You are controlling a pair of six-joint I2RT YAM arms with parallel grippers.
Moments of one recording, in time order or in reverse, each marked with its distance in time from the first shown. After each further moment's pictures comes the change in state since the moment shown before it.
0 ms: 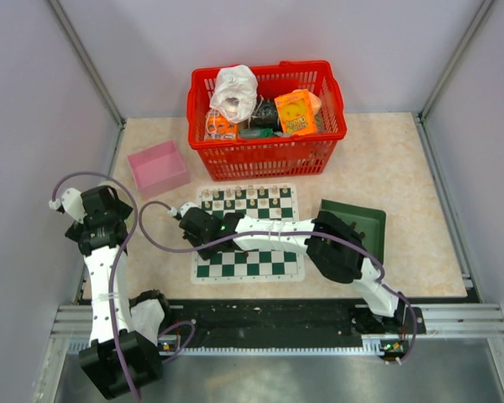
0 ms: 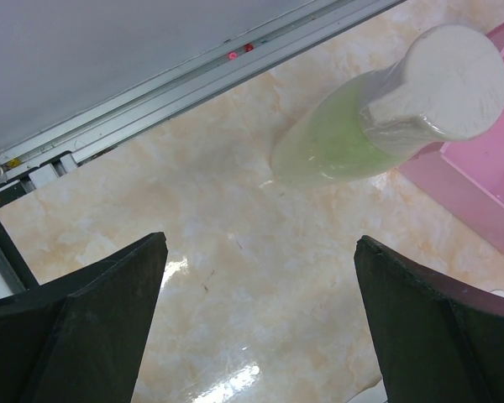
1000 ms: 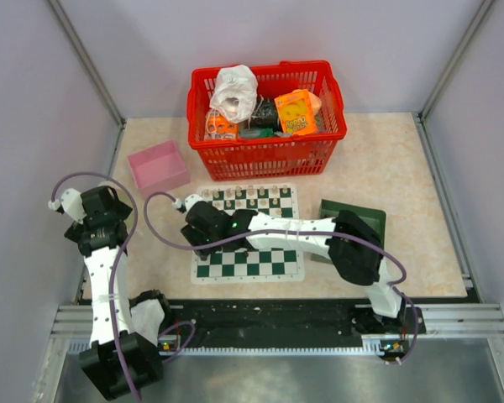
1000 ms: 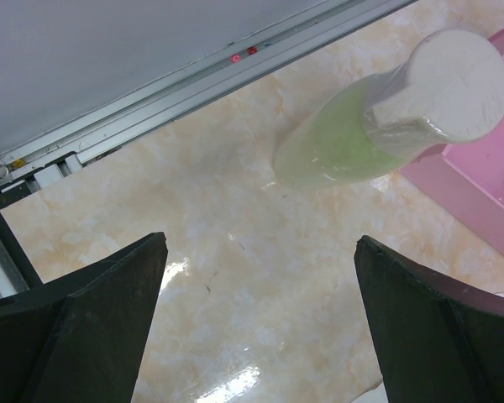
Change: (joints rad) left arm 0.000 -0.006 0.000 -0.002 -0.012 0.000; right arm 0.000 -0.104 -0.072 0.037 0.012 0.011
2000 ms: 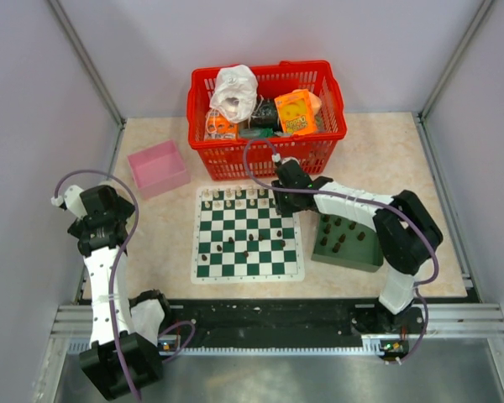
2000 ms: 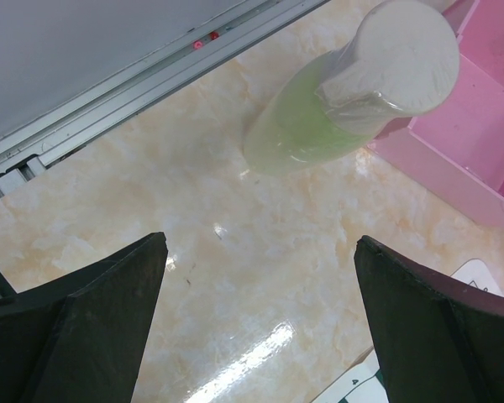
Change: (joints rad) left arm 0.000 -0.002 0.006 0.006 0.100 0.028; right arm -0.528 -0.346 -0.522 0.116 0.015 0.038
